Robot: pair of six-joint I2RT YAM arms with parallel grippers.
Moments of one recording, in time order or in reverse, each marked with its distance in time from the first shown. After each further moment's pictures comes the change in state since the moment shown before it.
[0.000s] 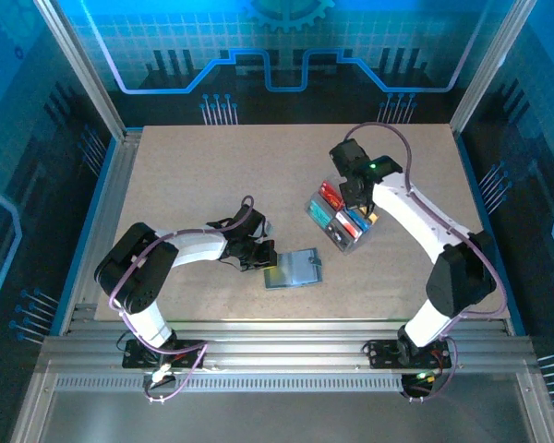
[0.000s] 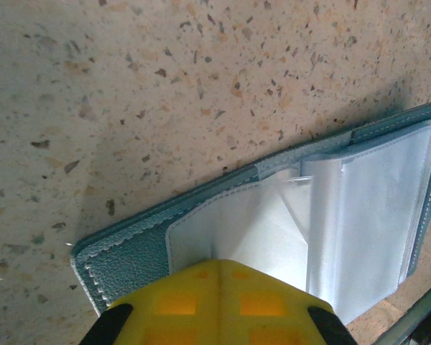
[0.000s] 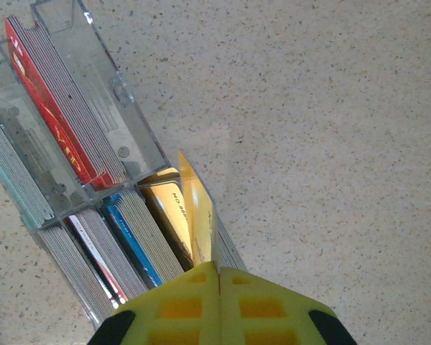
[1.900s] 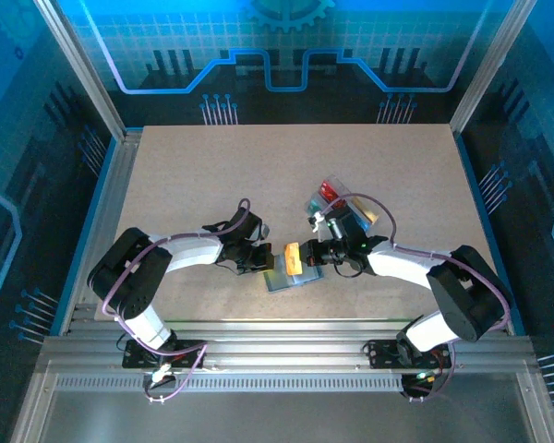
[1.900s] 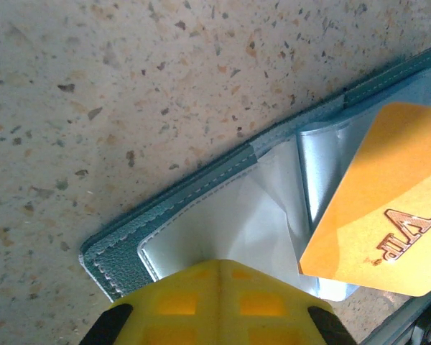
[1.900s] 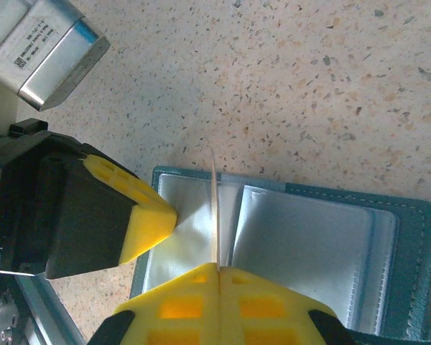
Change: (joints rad) left arm 0.000 -0.053 -0.045 -0.010 0.000 0.005; right arm 0.149 -0.151 -0.815 1.041 -0.887 0.335
